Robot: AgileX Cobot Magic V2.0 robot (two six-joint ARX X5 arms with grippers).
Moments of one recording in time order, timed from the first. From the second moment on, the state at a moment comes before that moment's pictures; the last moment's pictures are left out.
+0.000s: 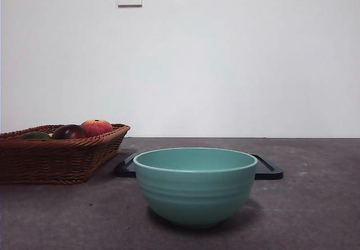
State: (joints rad) left arm -0.24 0.77 0.96 -0.80 0.45 -0.13; right arm 0.15 0.76 0.99 -0.83 -0.47 0.00
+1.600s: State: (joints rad) left arm -0.24 1.41 1.25 -0.99 0.15 -0.13; right arm 0.15 0.66 0.99 -0.86 -0.47 -0.03
